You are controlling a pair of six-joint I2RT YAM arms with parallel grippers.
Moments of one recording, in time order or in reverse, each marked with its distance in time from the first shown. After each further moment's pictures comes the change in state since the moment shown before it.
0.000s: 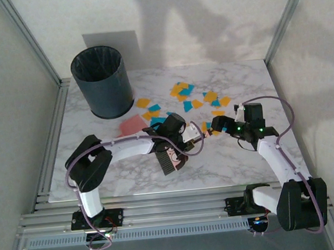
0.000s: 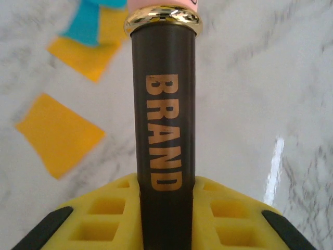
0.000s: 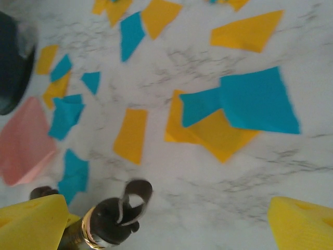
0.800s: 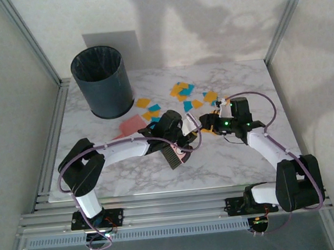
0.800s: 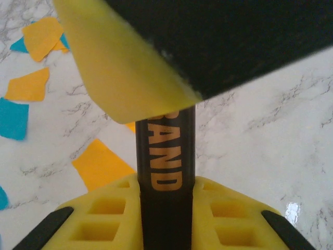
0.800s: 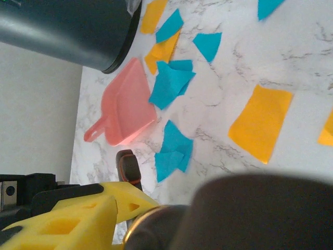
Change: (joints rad) left arm 0.000 -0.063 -0.045 0.167 -0.050 -0.081; right arm 0.132 0.175 0.039 0.227 -0.288 0.136
